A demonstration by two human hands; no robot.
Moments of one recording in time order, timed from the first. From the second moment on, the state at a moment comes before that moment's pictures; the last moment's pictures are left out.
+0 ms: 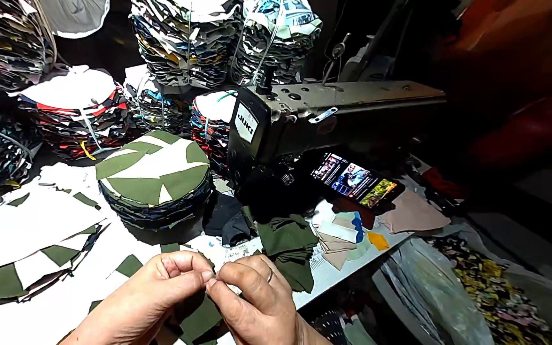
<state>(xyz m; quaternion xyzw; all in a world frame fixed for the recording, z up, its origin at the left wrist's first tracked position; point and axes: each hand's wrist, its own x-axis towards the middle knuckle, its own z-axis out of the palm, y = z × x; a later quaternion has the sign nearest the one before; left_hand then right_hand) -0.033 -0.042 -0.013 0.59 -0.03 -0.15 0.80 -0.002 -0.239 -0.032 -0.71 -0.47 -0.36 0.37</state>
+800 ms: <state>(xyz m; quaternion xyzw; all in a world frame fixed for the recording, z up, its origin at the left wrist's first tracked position) -0.038 -0.017 0.029 0.62 -0.03 -0.11 0.77 -0.001 -0.258 0.017 -0.75 -0.36 -0.16 0.53</state>
